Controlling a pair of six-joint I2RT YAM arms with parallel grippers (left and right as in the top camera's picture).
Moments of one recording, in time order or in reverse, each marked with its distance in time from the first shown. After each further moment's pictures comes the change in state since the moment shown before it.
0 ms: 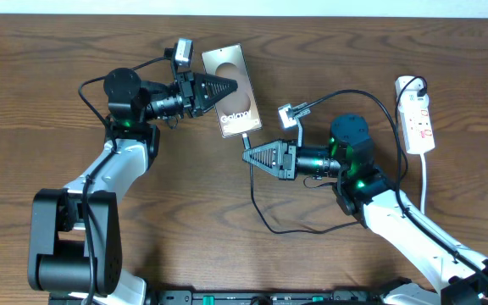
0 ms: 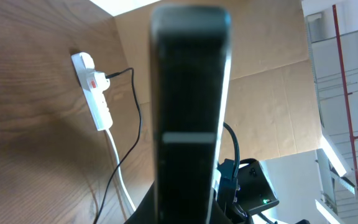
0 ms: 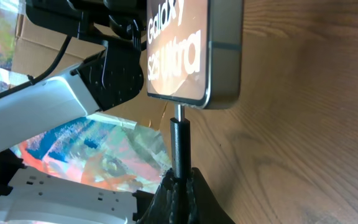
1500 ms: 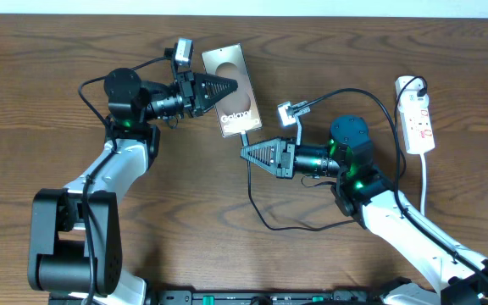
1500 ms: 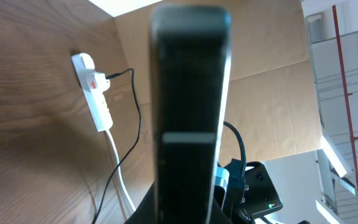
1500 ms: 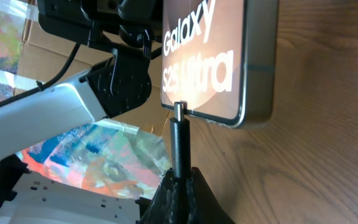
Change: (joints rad) left arm -0.001 0.000 0.000 0.000 -0.004 0.001; right arm 0.015 0.000 0.000 0.051 0.026 0.028
